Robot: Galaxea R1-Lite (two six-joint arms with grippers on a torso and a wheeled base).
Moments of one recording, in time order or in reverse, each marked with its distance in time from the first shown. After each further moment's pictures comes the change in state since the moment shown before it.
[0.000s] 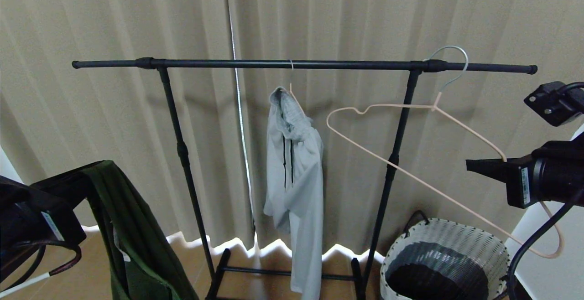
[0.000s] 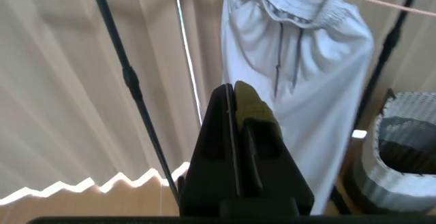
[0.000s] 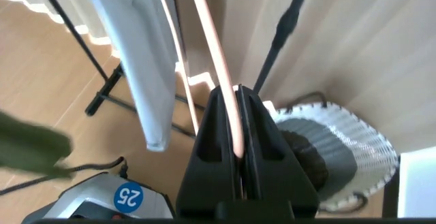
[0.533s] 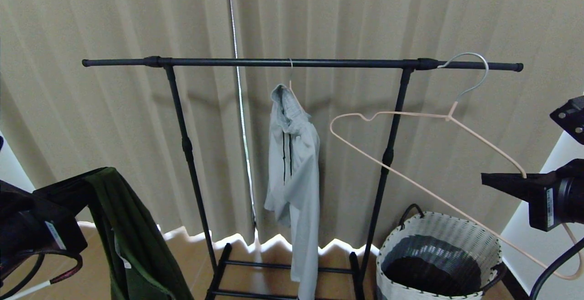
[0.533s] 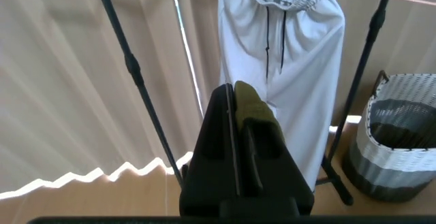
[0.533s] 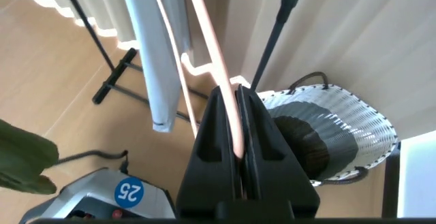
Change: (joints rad) left arm -0.006 -0.006 0.021 0.002 -0.001 0.039; right arm 0.000 -0.090 0.089 -0.008 0.004 0.005
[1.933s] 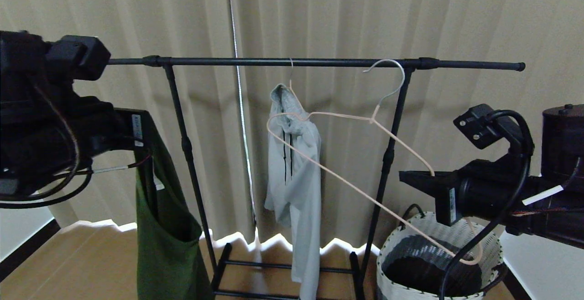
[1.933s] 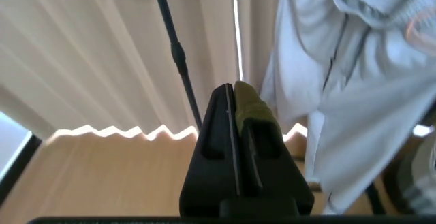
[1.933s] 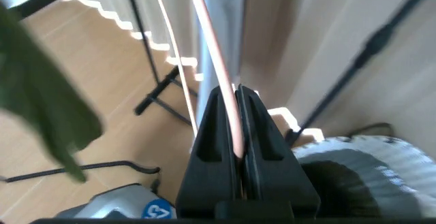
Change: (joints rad) left arm -0.061 0.413 -0.567 0.323 0.340 -0.087; right arm 0.243 0.237 0.053 -0.365 0.001 0.096
